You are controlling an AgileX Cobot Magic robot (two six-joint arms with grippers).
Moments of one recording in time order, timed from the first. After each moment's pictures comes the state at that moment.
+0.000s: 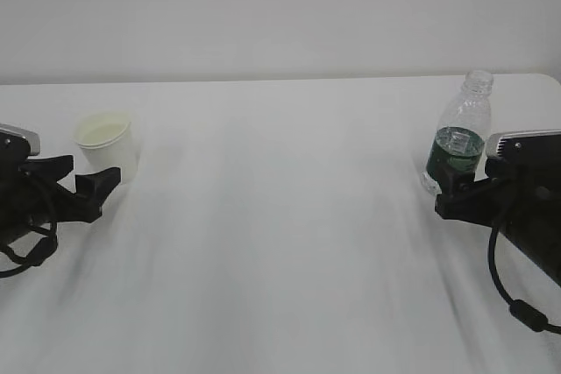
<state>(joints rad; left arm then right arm) -0.04 2.08 -0.56 0.33 -1.15 -0.08 0.16 1.99 -0.45 0.01 -1.14 -0.01</state>
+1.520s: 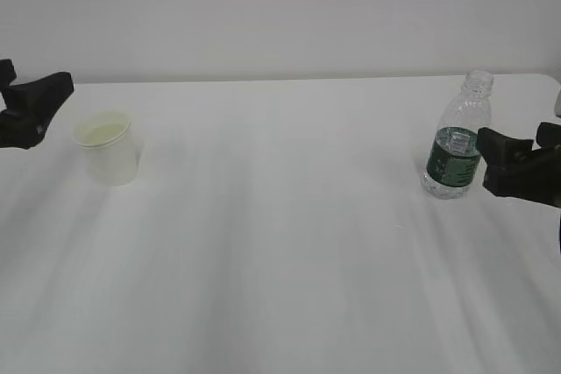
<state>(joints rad) -0.04 1.54 -0.45 0.38 -1.00 -0.23 0.16 1.51 -0.33 0.03 -0.82 -0.07</state>
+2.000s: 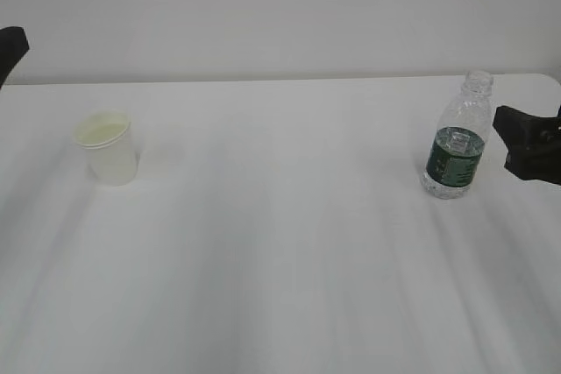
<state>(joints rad) -0.04 1.25 -0.44 0.39 -0.80 -0.25 0.16 1.31 -0.33 0.03 -0.65 -0.06</state>
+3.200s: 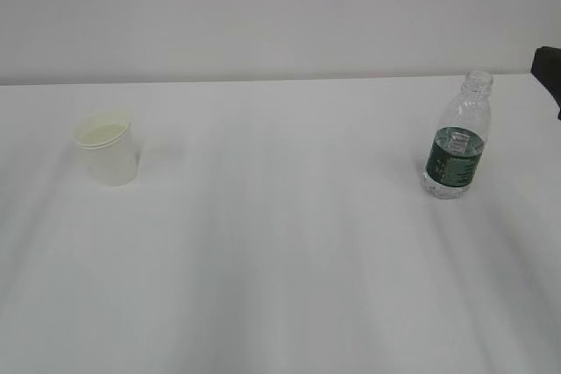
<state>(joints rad) -0.04 0.80 -0.50 0.38 -0.25 -0.34 0.16 0.99 -0.46 0.00 -0.25 -0.10</state>
